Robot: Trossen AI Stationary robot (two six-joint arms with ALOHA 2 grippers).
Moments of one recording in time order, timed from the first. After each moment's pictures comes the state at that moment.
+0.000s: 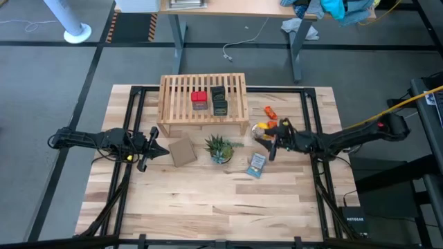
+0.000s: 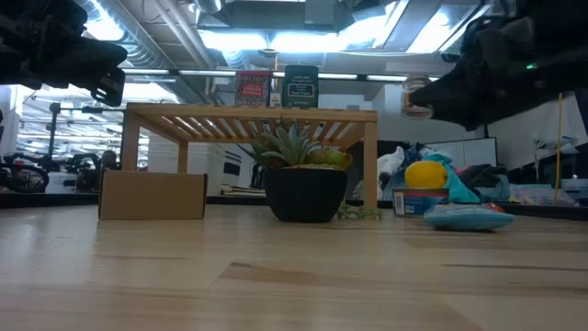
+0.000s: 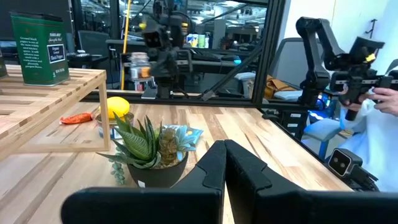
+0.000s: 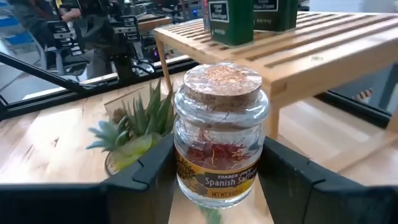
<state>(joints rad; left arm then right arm) -0.14 0.01 0.01 0.01 0.01 -0.07 0.13 0.93 0.15 0.62 0.43 0.24</state>
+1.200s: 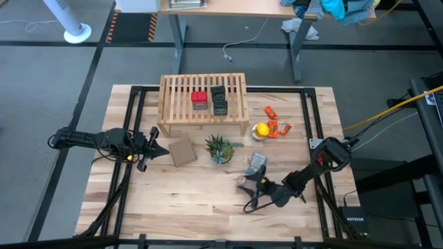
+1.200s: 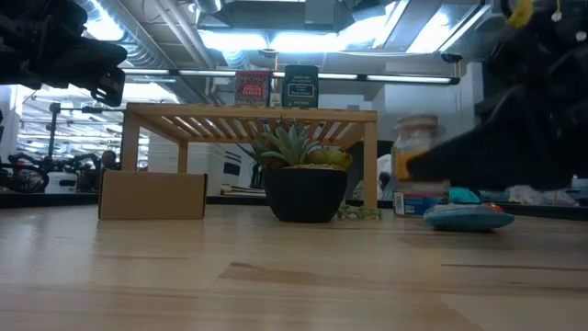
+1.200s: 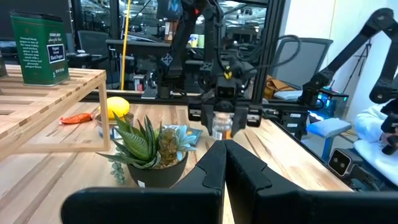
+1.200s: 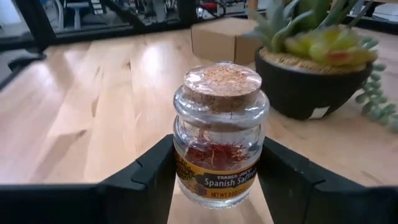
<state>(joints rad) -0.14 0.01 0.01 0.01 0.01 -0.07 0.70 2.02 0.55 1.08 0.93 0.41</state>
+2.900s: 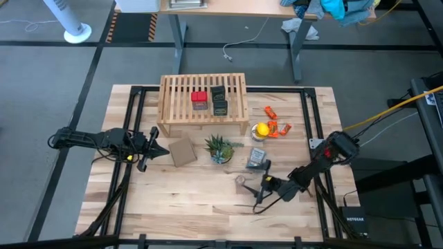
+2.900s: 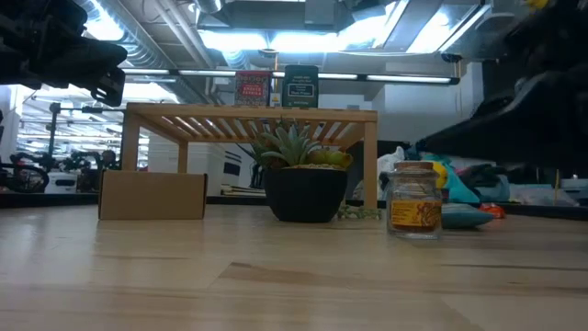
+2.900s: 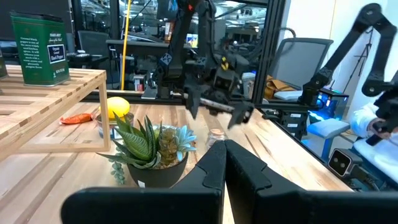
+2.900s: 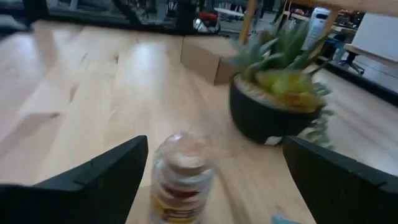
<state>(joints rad) -0.14 0.01 0.01 0.01 0.01 -0.07 0.70 1.87 0.43 1.10 0.95 0.15</state>
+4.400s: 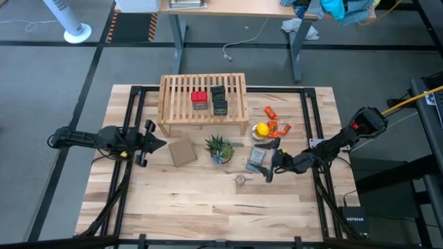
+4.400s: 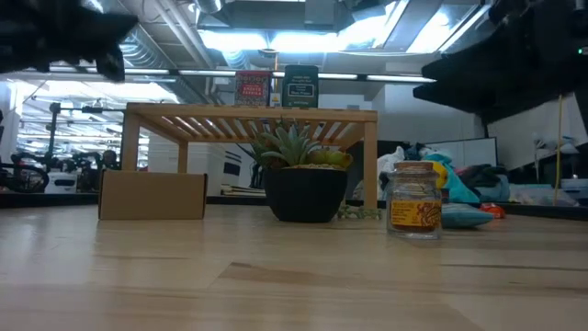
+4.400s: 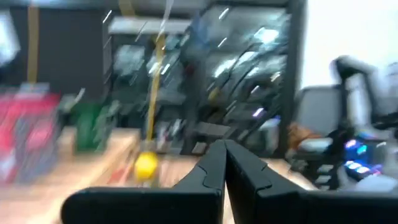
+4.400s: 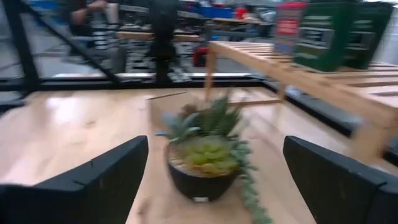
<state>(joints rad) -0.14 0.03 0.01 0.24 -0.13 -0.03 0.50 1.37 0.20 1.09 0.71 0.01</state>
